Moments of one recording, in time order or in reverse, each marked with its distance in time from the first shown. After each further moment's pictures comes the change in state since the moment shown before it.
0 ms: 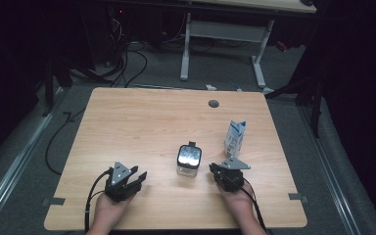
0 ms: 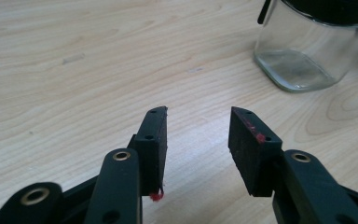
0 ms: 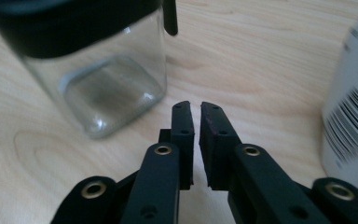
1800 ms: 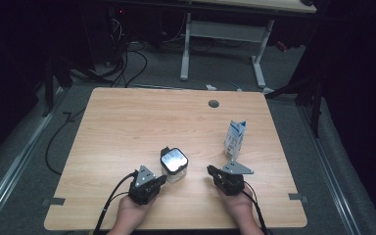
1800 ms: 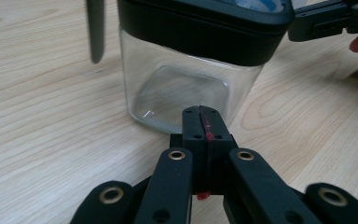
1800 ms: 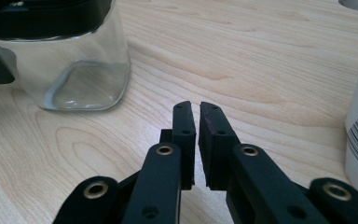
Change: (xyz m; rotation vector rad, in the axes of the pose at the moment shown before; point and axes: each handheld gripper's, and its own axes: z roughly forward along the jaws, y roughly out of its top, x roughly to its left) left arm -0.056 0.006 0.034 0.033 -0.149 0.000; right arm 0.002 -0.009 -0.010 -0.082 0.085 -0.027
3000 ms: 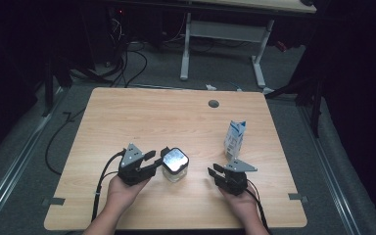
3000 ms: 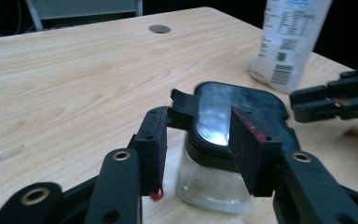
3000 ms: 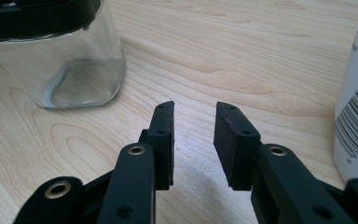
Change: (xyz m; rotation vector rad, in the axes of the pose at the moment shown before) left arm 0.033 0.060 -0.027 -0.120 0.015 0.042; right arm -0.011 0.000 -0.003 0.027 0.021 0.041
